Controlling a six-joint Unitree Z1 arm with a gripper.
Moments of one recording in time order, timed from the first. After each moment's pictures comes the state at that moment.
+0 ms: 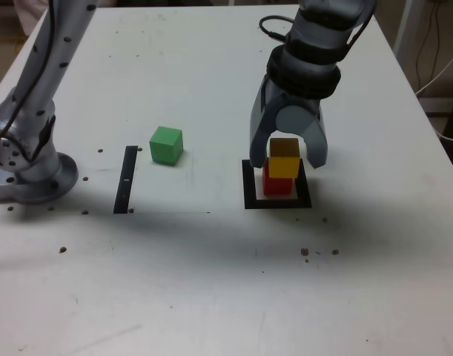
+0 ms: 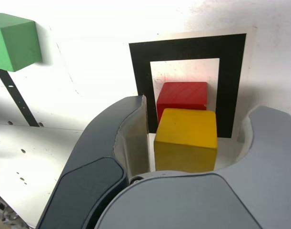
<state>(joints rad) -0.06 2.18 -1.80 1.46 0.00 0.02</state>
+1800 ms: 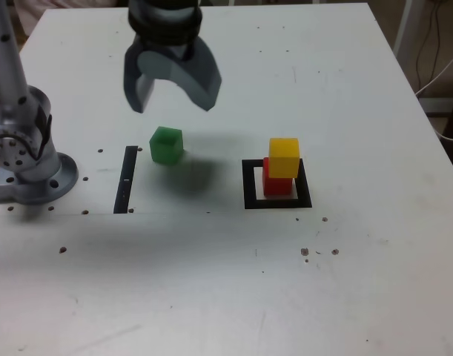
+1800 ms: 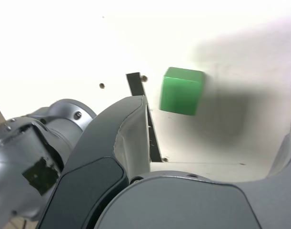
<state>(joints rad) 0.08 1.65 -1.19 1.34 0.17 0.25</state>
